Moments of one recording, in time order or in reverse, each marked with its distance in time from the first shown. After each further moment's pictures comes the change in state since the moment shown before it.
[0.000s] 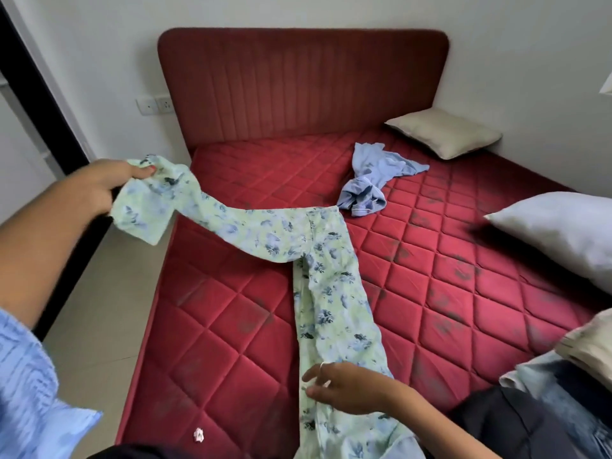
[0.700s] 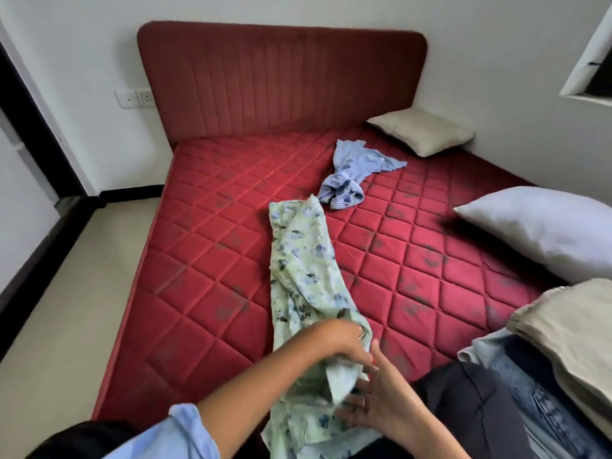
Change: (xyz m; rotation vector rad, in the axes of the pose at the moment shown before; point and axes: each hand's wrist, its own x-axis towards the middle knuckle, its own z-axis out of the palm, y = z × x) left_hand -0.291 -0.145 0.329 1.352 -0.988 0.320; right_hand -0.061 0.060 0.034 1.677 0.420 0.465
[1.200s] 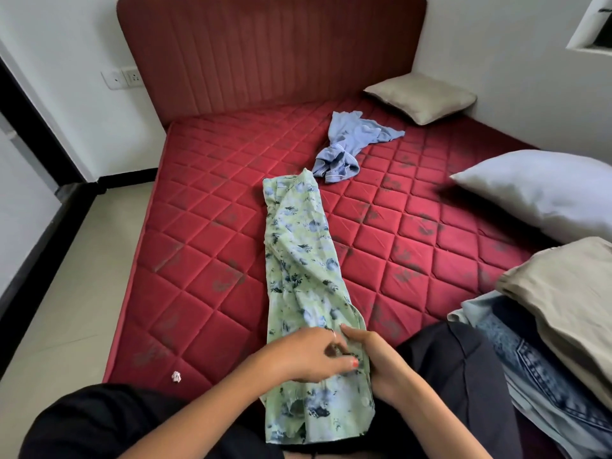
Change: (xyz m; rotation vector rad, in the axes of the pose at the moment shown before) left_hand -0.059 -0.018 0.057 -0.299 0.070 0.038; right_hand -0.004 0.009 -0.009 -0.132 -0.109 0.000
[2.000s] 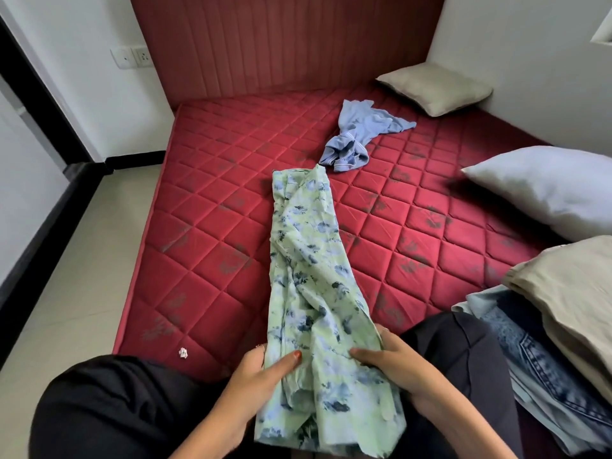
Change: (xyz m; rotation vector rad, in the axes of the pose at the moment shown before) left_hand -0.050 -0.066 0.065 -1.172 0.434 -0.139; right_hand -0.042 0.010 -0.017 -0.456 -0.002 -0.235
